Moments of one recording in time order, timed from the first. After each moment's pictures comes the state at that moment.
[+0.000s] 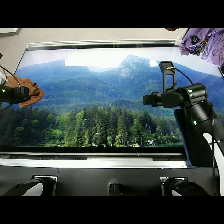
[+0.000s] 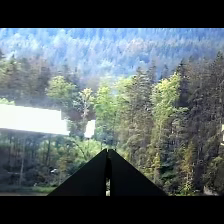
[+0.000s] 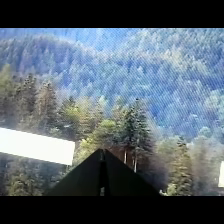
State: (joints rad) left arm 0.12 -1.15 1.44 1.43 -1.44 -1.54; right arm 0.28 -1.16 1.17 1.55 -0.99 -1.38
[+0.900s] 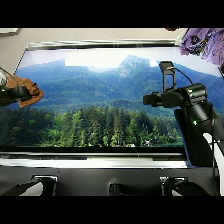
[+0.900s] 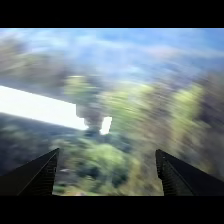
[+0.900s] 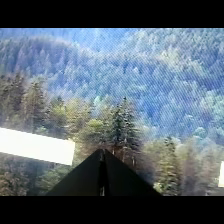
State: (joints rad) left arm 0.17 -1.21 1.44 1.59 -1.39 -1.66; right arm 0.28 -1.16 1.17 1.55 -0.99 -1.38
